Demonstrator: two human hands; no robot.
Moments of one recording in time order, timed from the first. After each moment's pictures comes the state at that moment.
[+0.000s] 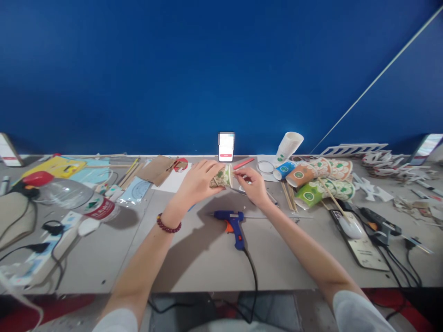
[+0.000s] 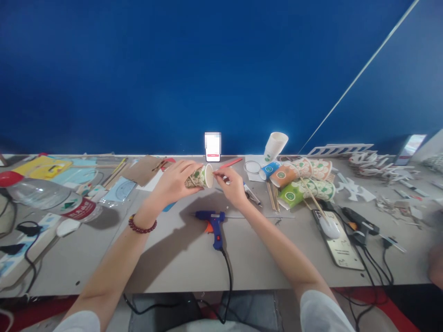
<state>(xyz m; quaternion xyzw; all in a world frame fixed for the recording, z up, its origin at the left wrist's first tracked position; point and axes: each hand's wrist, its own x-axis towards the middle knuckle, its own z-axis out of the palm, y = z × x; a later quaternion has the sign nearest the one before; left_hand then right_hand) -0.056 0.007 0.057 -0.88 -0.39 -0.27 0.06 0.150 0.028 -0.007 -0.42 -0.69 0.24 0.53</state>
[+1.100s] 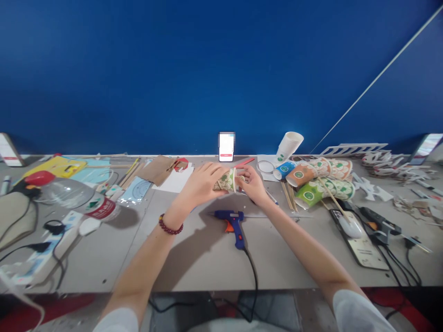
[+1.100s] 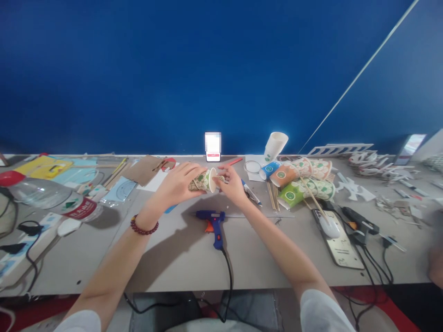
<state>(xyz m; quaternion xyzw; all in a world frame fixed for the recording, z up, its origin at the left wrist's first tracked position) -0.050 0.001 0.057 -0.89 -0.37 -0.24 0.04 0.148 0.031 -0.010 -0.45 -0.57 0.48 0.49</state>
